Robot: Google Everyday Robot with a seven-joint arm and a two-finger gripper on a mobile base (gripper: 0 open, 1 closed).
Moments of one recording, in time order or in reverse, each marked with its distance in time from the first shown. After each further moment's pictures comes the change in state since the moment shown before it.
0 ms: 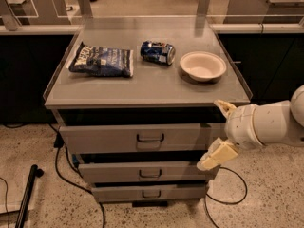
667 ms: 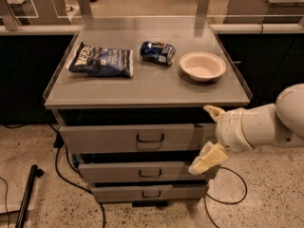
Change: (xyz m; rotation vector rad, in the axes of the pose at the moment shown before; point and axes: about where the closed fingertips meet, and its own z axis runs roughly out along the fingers) arm -0.006 0.013 0.025 -0.064 -0.022 0.006
